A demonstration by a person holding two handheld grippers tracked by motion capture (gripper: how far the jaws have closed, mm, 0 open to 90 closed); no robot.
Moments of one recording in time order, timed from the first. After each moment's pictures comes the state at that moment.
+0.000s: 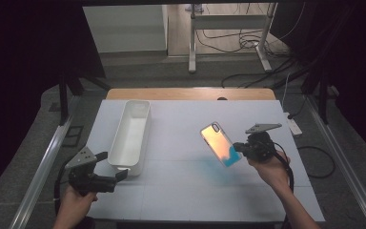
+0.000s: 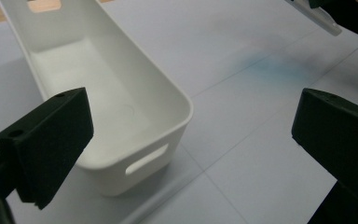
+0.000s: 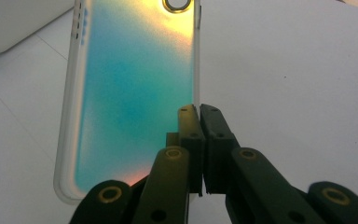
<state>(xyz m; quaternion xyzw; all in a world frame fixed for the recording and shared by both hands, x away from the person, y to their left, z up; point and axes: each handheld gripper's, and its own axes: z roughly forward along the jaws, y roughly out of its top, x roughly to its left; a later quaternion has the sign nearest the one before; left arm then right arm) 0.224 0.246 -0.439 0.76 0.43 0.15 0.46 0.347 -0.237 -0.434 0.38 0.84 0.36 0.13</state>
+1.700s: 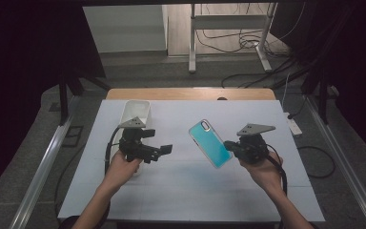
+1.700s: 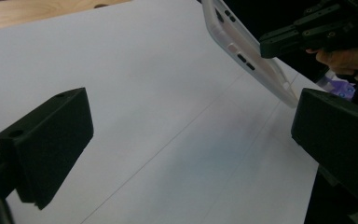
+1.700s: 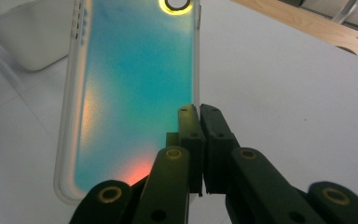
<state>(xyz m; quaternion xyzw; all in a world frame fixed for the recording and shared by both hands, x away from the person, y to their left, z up) 0.316 0.149 -0.419 0.78 0.38 0.03 0.50 0.327 -0.208 -0.416 0.33 0.84 0.39 0.16</state>
